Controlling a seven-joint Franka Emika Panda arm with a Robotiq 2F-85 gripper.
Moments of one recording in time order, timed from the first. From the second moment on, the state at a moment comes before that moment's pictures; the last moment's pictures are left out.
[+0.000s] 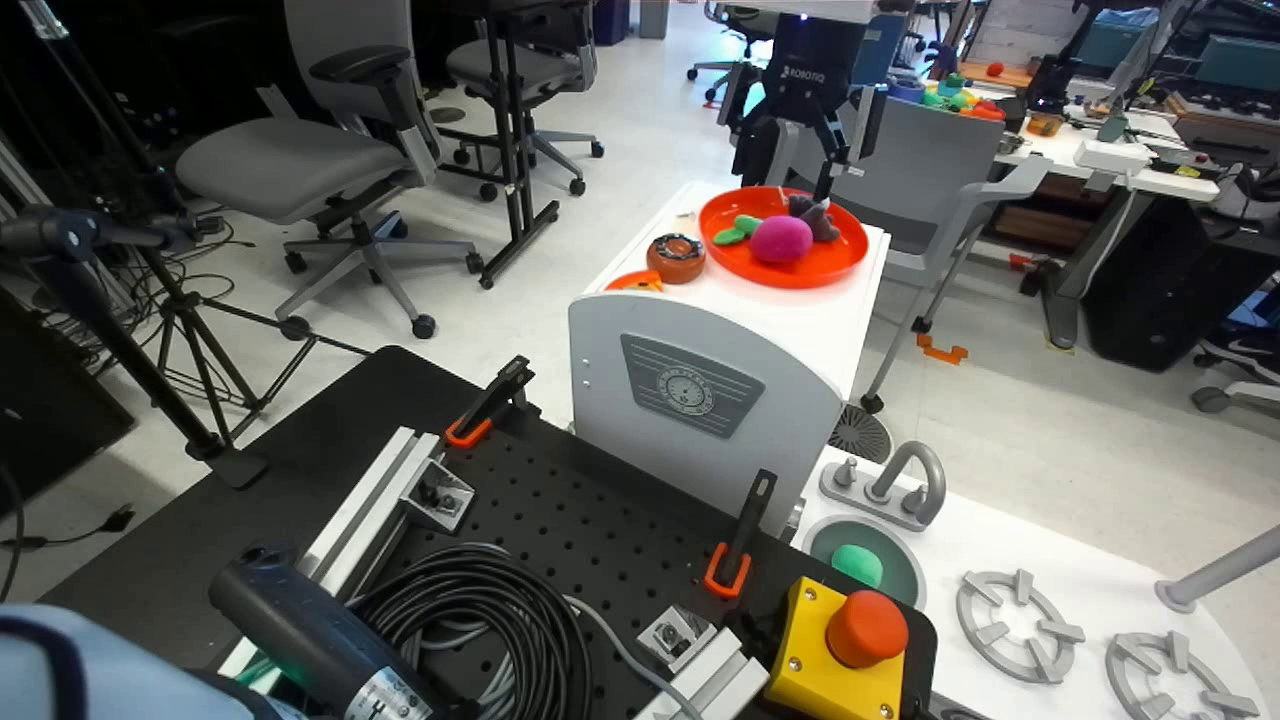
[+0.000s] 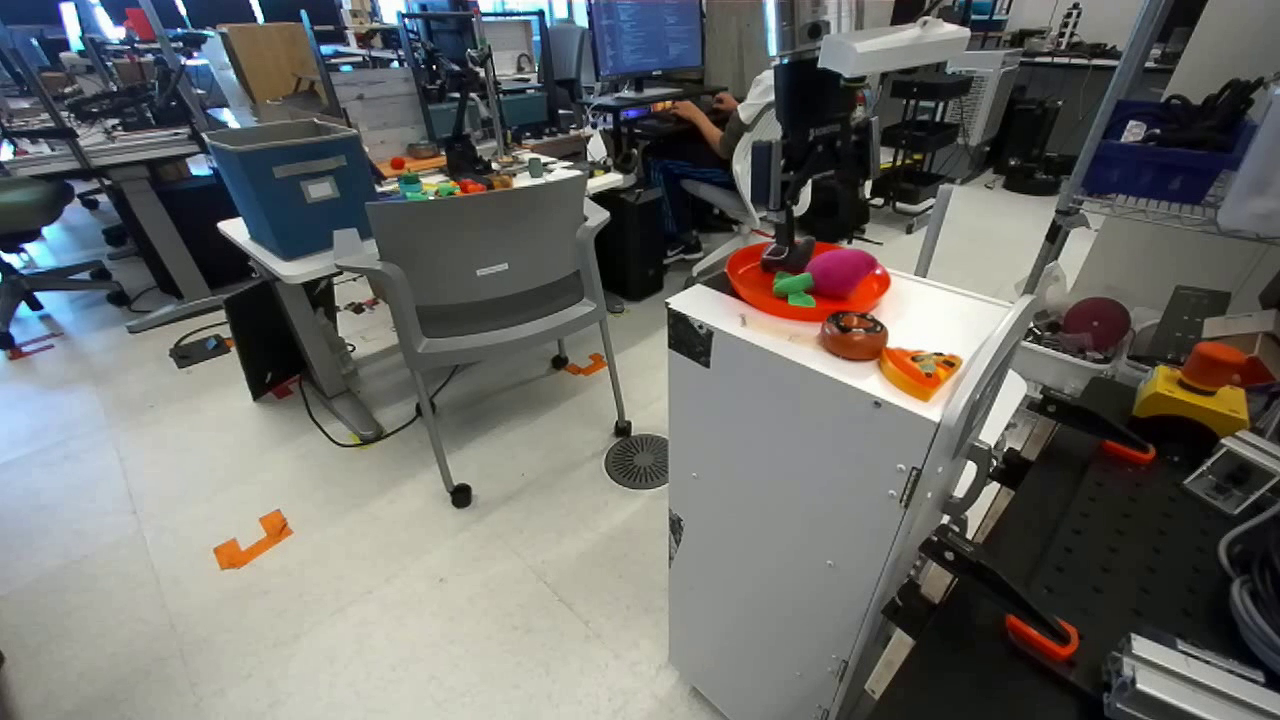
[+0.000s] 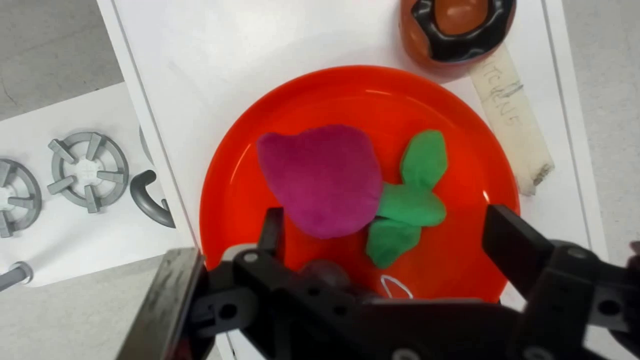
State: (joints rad) arm 0.01 0.44 -0.01 -1.81 -0.04 2.06 0.19
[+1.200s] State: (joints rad) arm 0.01 0.39 -0.02 -1.90 -0.05 2.08 0.26
